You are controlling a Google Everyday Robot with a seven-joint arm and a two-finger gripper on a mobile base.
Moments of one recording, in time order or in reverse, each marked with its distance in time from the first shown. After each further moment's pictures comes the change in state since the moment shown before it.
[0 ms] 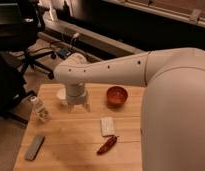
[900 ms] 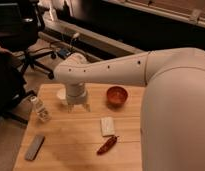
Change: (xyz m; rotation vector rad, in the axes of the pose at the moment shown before) arm -0.005 0.004 0.000 -0.006 -0.011 -0.002
